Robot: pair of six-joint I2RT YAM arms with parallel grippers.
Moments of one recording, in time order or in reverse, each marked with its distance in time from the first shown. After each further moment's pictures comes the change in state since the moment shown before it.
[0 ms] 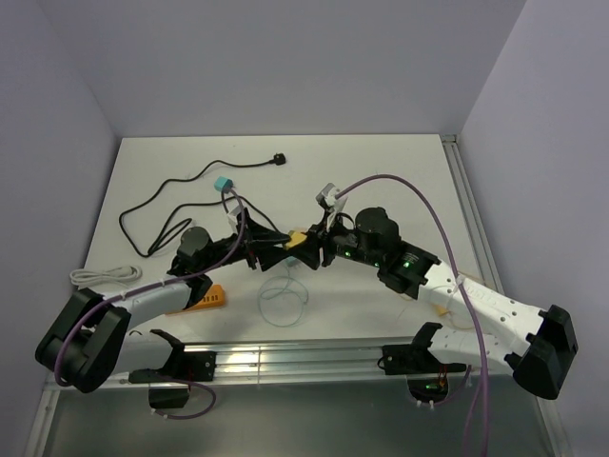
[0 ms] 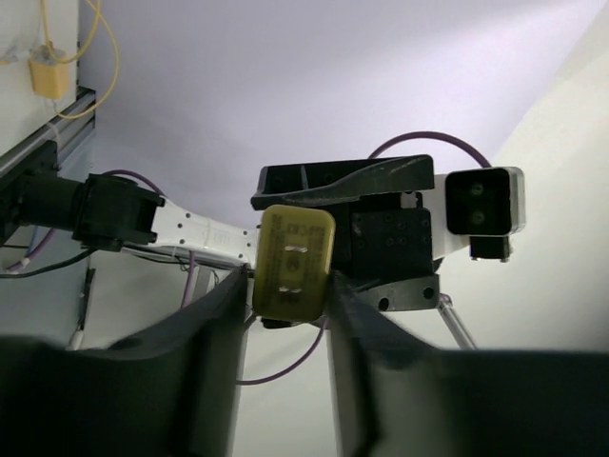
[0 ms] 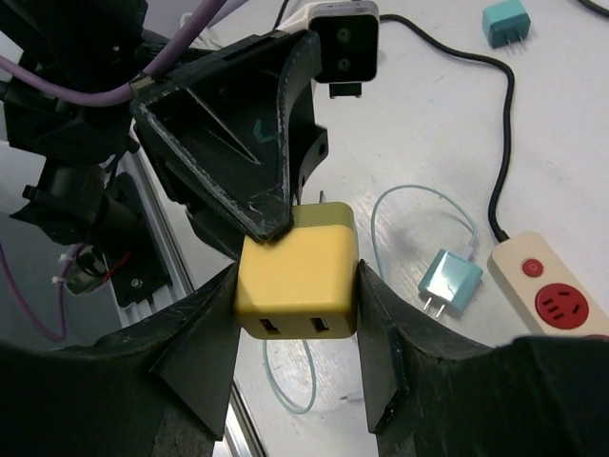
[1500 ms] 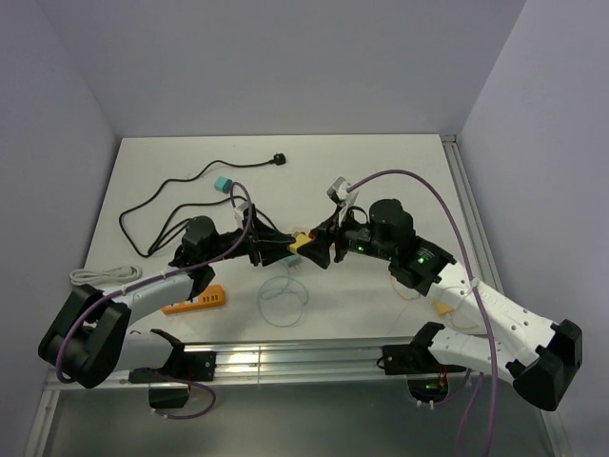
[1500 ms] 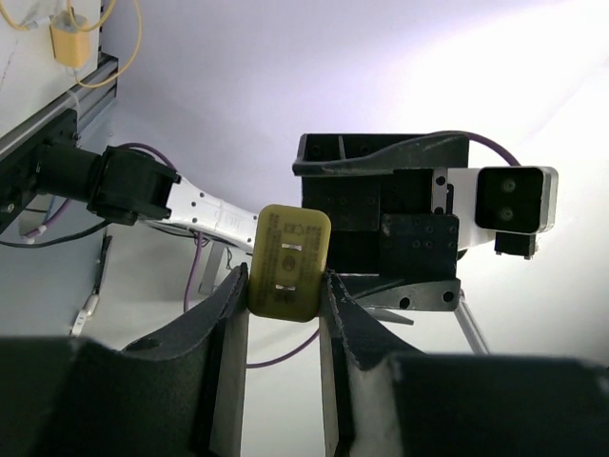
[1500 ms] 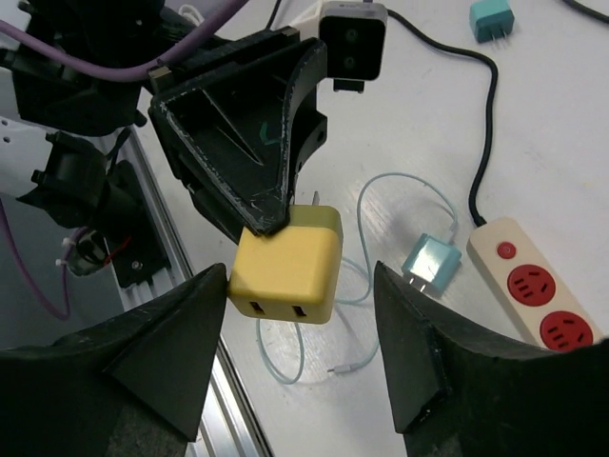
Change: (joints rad) left arm 0.004 0.033 0.097 -0.149 0.099 0.045; right arm -0.085 -0.053 0.052 -0.142 -0.086 -0.039
